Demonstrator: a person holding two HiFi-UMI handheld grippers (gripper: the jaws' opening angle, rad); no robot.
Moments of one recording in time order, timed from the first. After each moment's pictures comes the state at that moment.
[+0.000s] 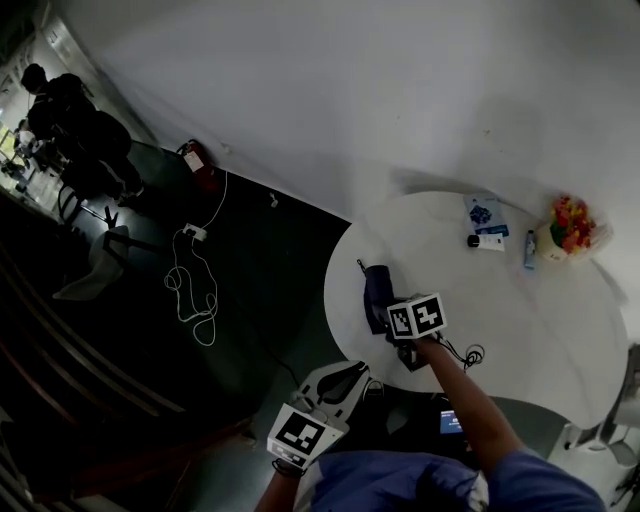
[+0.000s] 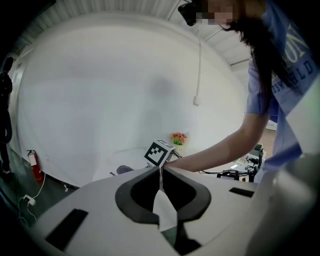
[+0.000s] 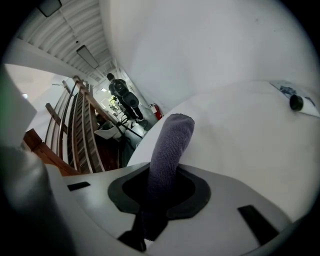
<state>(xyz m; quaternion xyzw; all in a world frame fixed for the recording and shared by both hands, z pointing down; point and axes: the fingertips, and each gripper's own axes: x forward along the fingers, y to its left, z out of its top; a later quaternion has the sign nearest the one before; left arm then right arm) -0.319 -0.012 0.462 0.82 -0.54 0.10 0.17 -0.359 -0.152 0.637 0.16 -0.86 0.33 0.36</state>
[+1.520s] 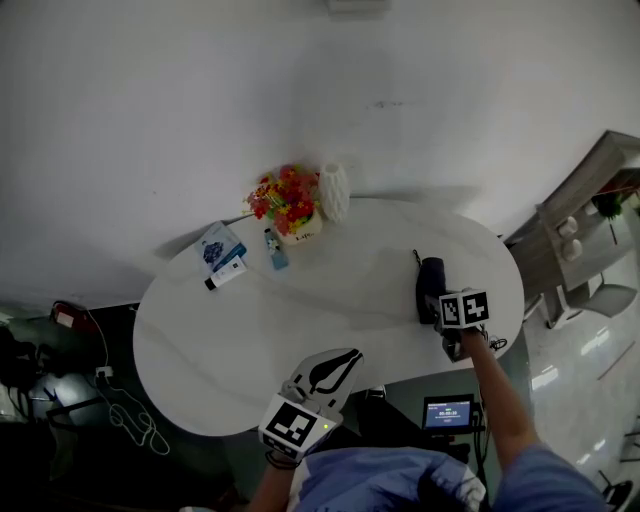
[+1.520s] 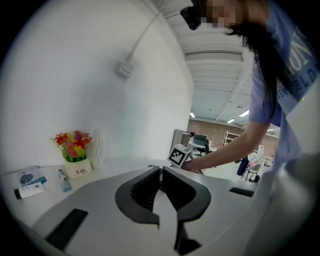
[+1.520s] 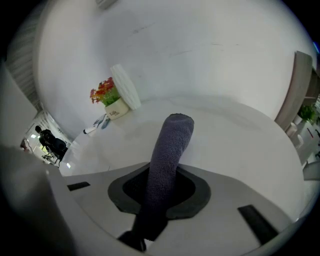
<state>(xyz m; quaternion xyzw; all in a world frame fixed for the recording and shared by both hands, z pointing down) 0.173 -0.167 0.445 0.95 -0.24 0.13 0.13 0.381 -0.262 0.638 0.54 -0.68 0.42 0.27</state>
